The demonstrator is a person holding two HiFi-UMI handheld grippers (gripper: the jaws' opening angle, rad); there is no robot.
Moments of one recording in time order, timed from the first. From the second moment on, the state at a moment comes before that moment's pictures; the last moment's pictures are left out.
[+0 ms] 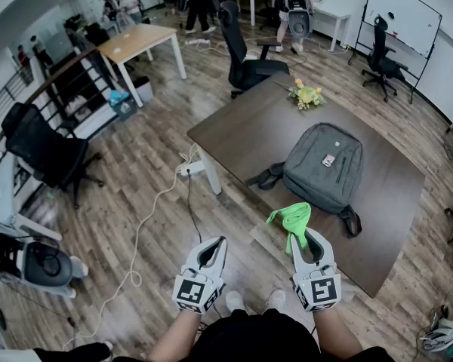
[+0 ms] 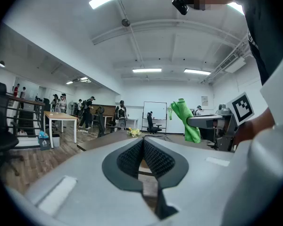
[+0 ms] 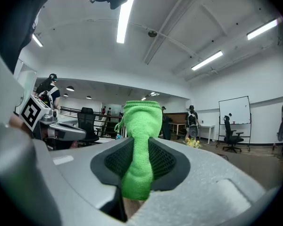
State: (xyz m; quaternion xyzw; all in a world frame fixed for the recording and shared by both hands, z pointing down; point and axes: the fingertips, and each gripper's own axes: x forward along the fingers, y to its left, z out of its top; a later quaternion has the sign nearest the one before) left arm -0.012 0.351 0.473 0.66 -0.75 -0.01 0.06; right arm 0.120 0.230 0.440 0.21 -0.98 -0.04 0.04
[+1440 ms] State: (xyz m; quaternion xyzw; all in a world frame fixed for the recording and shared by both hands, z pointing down) left arm -0.143 0.183 0.478 0.66 -0.74 0.03 0.08; right arm -0.009 0.062 0.450 0.18 -0.98 0.01 0.05
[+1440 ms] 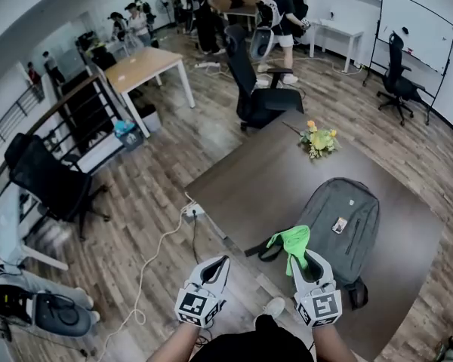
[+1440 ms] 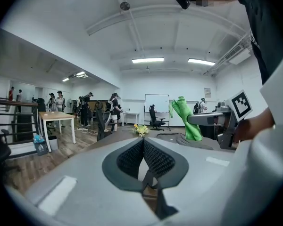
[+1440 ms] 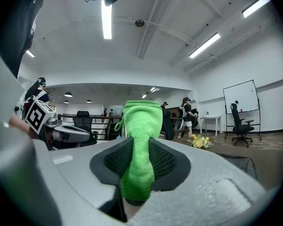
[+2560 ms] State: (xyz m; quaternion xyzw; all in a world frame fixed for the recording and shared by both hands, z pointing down) left arm -0.099 -0.073 0.498 0.82 -0.56 0.09 0.09; right arm 0.074 -0.125 0.490 0.39 -0.91 0.09 0.09
